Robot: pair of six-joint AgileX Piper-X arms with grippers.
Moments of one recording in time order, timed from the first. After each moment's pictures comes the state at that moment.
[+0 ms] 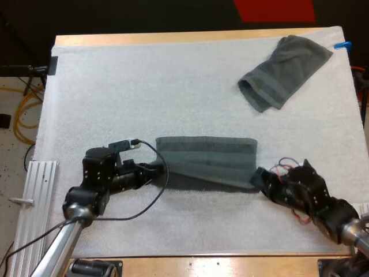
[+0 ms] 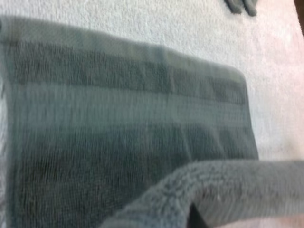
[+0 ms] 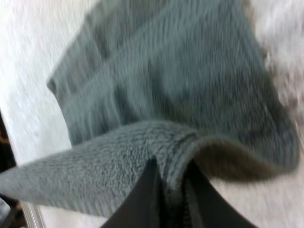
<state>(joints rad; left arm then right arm) -0.14 1.08 -0.42 0.27 0.68 -2.19 0.56 1.02 -0.32 0.12 -0.20 -0.62</state>
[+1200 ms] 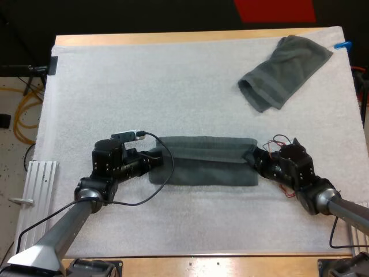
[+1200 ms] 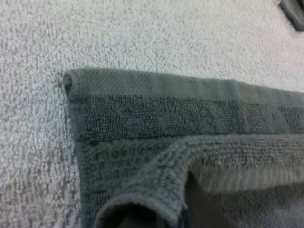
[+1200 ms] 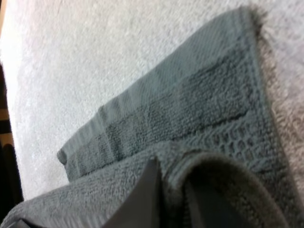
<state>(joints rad) -0.14 1.33 -0.42 -0.04 0.54 -2.18 0.45 1.48 -0.39 -0.34 -0.26 -0.72</state>
